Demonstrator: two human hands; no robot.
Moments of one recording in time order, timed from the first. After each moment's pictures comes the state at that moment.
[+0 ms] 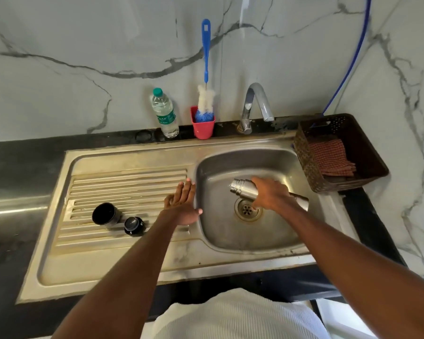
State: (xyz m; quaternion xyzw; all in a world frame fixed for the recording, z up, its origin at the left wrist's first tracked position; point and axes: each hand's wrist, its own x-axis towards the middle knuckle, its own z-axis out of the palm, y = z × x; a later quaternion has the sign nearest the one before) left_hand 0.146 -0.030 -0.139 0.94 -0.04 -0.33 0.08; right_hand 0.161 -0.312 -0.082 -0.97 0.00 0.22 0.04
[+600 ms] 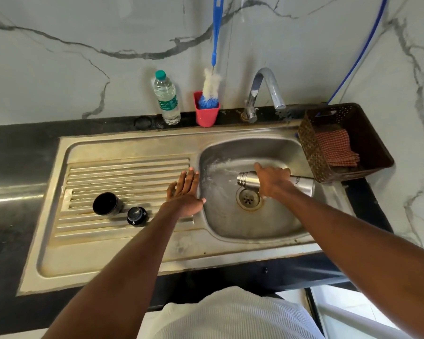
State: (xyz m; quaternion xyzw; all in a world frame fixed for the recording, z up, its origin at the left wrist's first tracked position) left_hand 0.144 -0.024 -0.146 0.94 -0.06 -0.33 0.10; right_hand 0.175 -0.298 -0.094 -0.96 -0.01 0.24 -0.10
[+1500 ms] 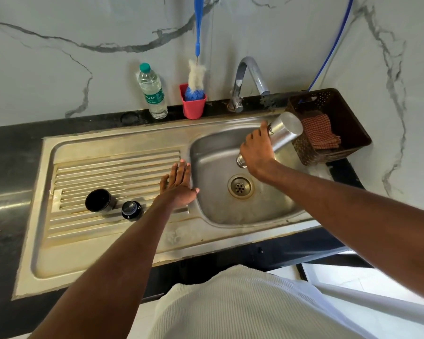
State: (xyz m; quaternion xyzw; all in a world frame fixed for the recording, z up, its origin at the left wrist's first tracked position) left_hand 0.144 -0.022 -0.151 0.94 -0.06 -0.32 0.11; right_hand 0.166 -0.257 -0.027 -0.89 -0.11 0.13 -0.42
